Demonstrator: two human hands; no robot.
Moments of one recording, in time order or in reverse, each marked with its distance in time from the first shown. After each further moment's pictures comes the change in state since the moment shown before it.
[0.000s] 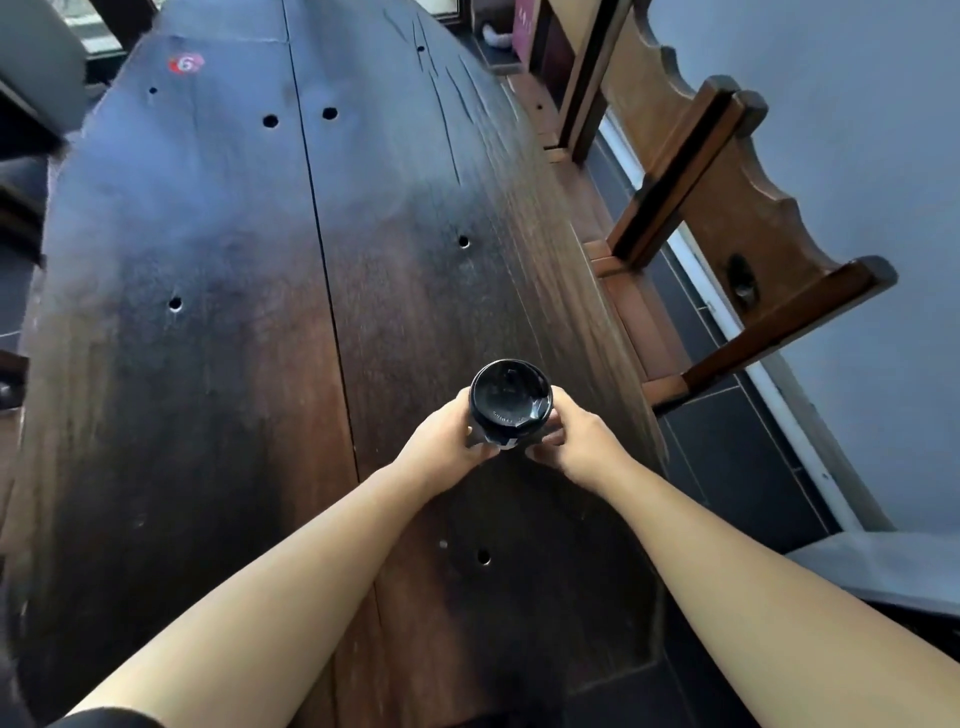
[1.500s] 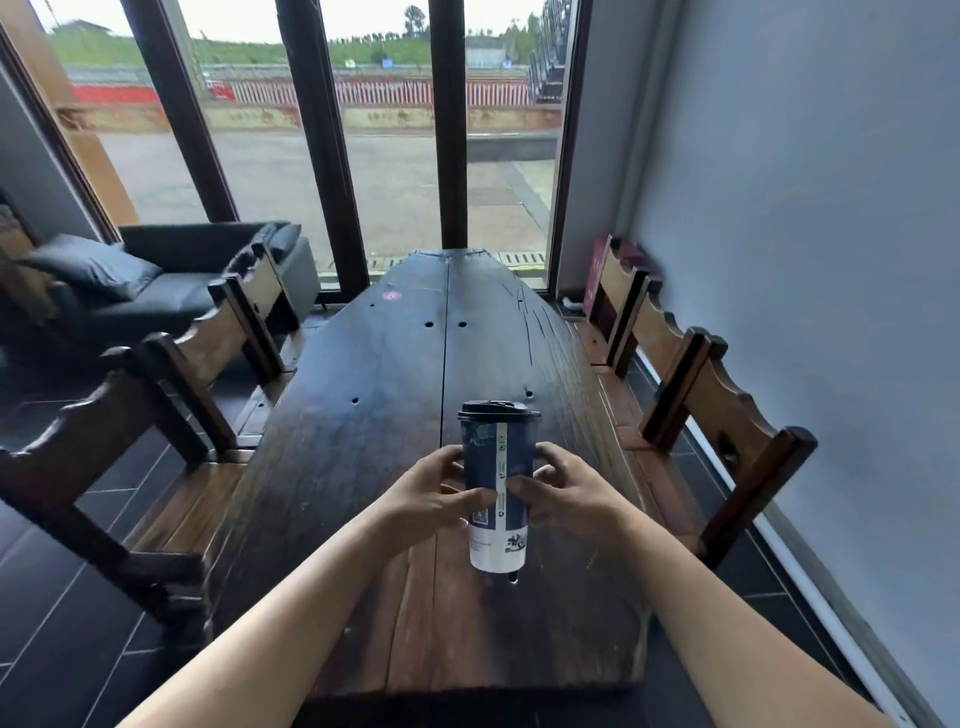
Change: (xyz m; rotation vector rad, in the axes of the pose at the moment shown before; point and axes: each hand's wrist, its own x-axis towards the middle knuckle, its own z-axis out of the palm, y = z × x) left_hand -0.322 0.103 -0.052 -0.568 0.274 0.199; right_hand -0.270 -0.101 -0.006 0.416 -0.190 -0.524
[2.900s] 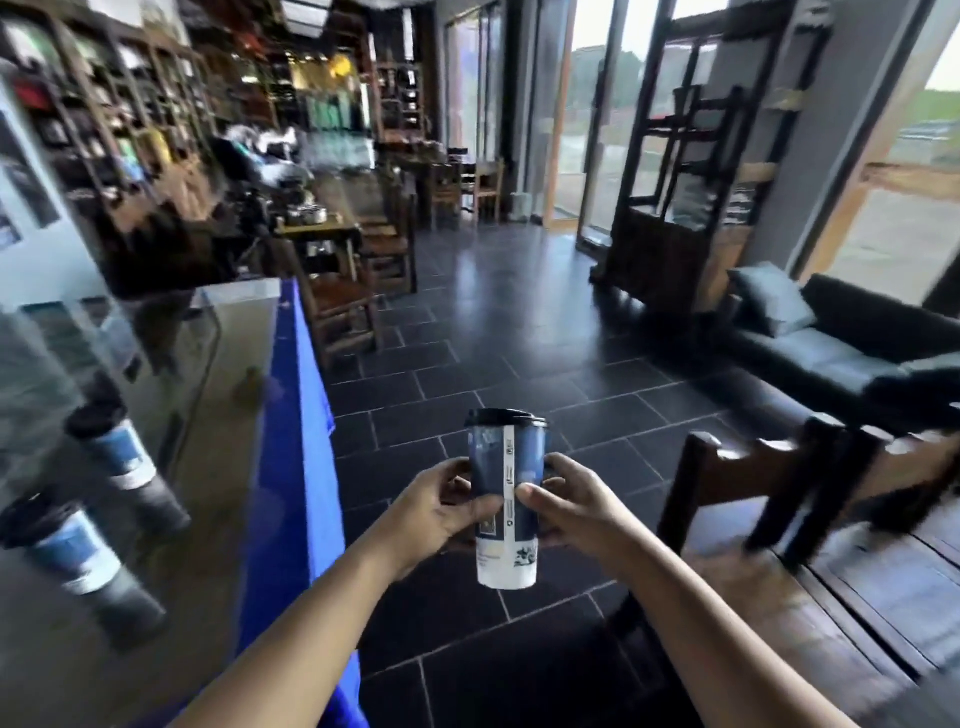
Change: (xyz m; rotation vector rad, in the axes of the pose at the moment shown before) left_hand -0.558 -0.112 -0.447 -0.220 1.282 -0.112; right_hand 0.080 -0.149 0.780 -0.118 -1.193 -0.152
